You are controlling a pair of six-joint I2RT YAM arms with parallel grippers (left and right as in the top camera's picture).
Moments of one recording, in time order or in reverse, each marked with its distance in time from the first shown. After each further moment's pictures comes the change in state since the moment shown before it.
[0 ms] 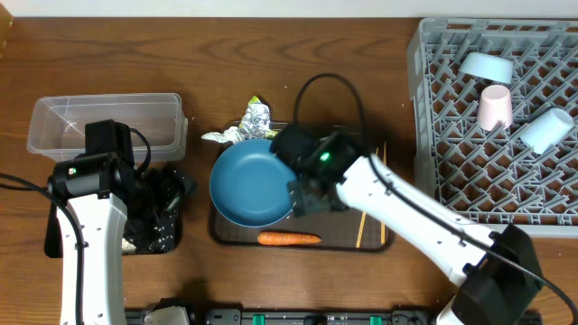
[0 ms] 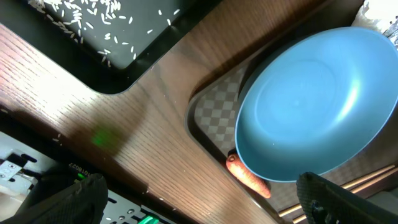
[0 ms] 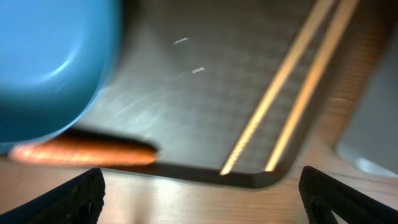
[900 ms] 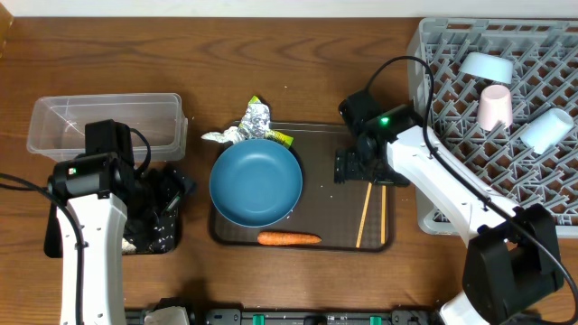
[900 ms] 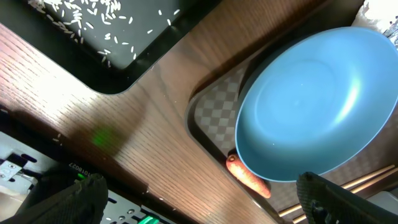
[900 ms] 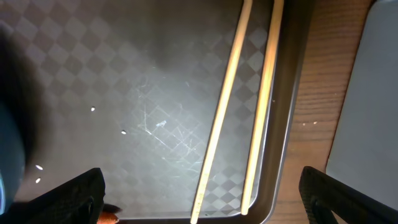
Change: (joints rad) left arm 0.000 0.000 0.000 0.000 0.000 0.000; right arm -0.310 0.002 -0.150 0.177 -0.112 -0.074
